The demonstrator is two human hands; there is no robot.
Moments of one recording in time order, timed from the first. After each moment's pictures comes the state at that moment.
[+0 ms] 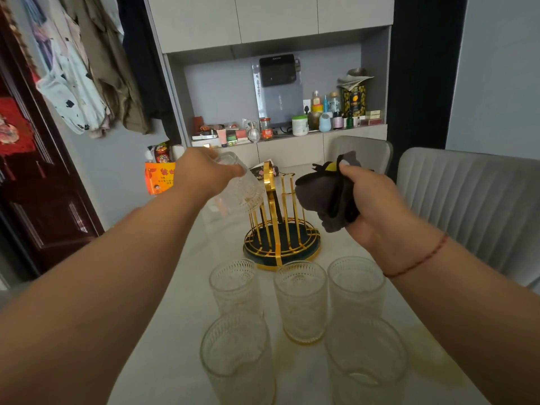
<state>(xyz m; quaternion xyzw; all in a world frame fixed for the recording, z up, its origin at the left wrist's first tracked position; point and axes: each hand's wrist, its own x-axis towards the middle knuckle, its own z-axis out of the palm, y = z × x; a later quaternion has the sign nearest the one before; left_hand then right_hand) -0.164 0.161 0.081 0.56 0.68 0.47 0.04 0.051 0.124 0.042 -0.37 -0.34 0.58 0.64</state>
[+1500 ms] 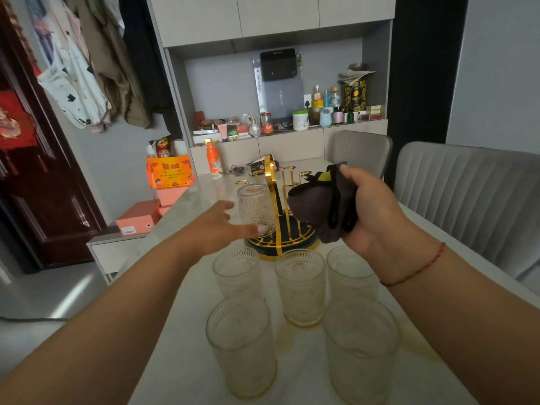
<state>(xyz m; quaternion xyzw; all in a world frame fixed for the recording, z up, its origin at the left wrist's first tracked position) -0.179 0.123 0.007 0.61 0.68 0.29 0.27 0.047 0.102 0.027 -0.35 -0.33 0.63 0.61</state>
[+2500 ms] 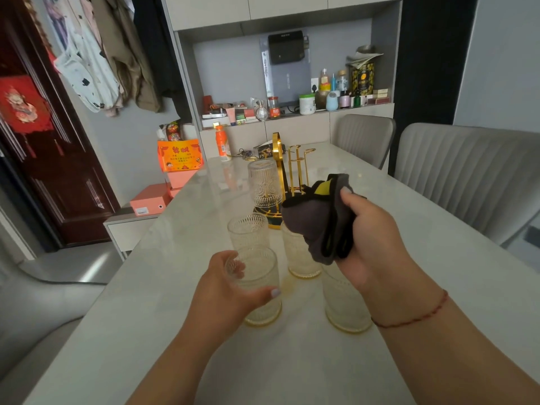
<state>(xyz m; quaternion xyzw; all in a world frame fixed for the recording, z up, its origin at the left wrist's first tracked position) -0.152 -0.024 -0.090 0.56 0.69 0.42 0.18 0.037 0.009 -0.016 -0.32 -0.31 0.65 0.62</state>
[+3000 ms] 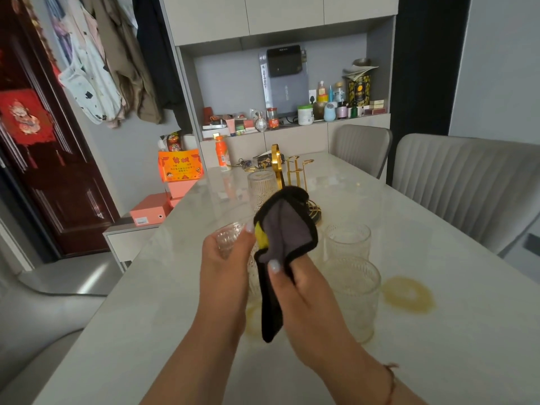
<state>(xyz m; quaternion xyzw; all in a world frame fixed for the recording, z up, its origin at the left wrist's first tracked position) -0.113 -0.025 -0.040 0.39 0.53 0.67 0.35 -0.009 -0.043 -0.055 -0.35 -0.68 0.37 0.53</state>
